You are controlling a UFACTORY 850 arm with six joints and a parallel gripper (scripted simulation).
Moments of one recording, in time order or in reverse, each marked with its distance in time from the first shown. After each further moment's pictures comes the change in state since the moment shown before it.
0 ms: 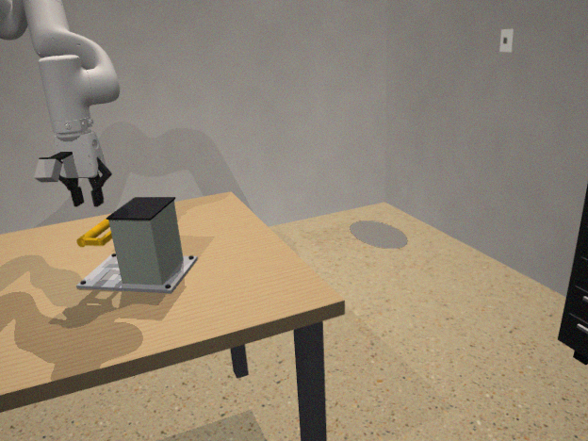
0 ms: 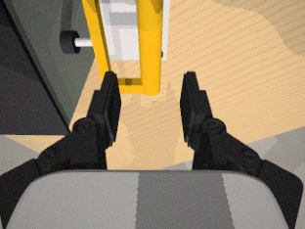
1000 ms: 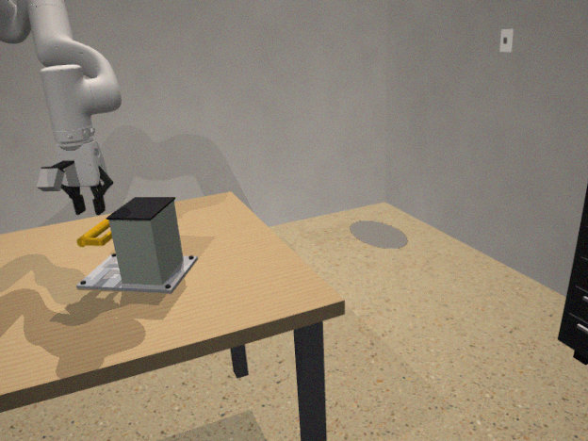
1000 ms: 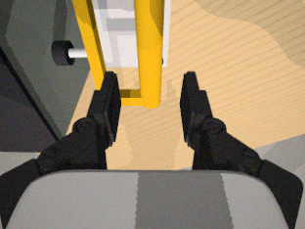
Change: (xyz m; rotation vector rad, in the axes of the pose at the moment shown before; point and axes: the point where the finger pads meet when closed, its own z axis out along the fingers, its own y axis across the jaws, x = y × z) arm 0.000 0.000 0.020 0.000 0.000 0.000
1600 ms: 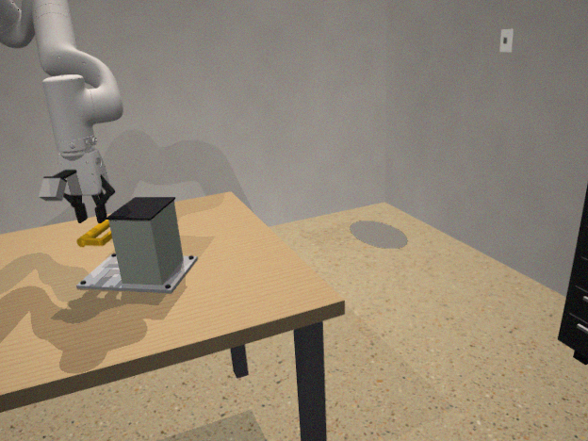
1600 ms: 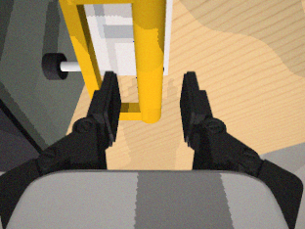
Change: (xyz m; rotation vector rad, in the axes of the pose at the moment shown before) arm 0.000 0.000 0.021 0.000 0.000 0.000
